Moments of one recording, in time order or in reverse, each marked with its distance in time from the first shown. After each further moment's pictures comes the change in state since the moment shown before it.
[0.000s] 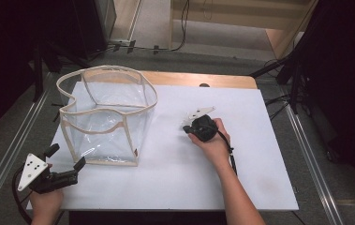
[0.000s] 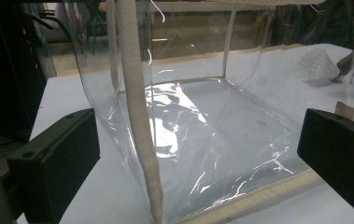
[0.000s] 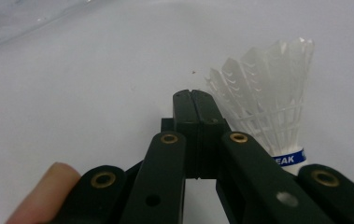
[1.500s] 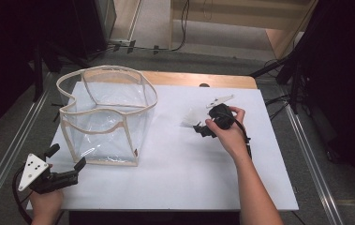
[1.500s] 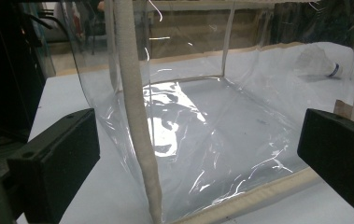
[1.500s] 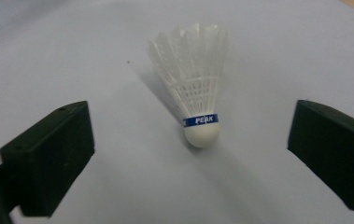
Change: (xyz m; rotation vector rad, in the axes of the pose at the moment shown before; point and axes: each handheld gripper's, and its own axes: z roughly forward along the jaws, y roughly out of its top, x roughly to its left) left arm -0.001 0.000 0.000 0.005 0.000 0.008; right arm -0.048 -0.002 -0.031 0.044 -0.037 0.069
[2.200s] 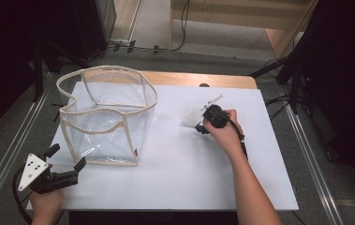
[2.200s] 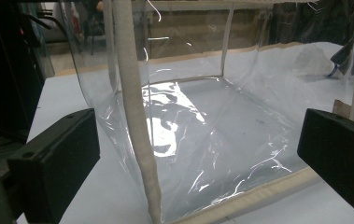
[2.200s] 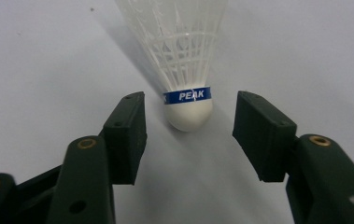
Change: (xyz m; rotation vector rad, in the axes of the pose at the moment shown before) left arm 0.000 0.000 0.000 0.000 -0.003 0.000; right arm -0.006 0.000 0.032 0.173 -0.028 -0.028
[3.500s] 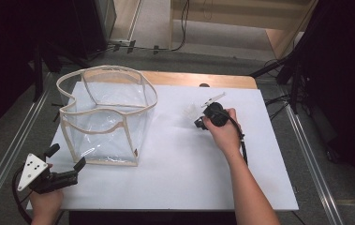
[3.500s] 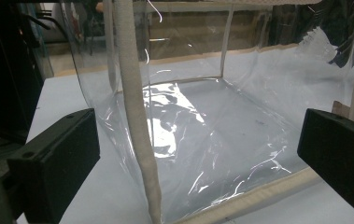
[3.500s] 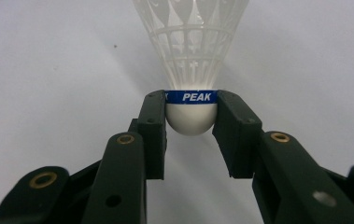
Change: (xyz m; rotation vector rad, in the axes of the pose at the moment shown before) left arm 0.001 0.000 0.000 -0.007 -0.007 -0.008; right arm 0.000 0.005 -0.012 -0.085 0.051 0.030
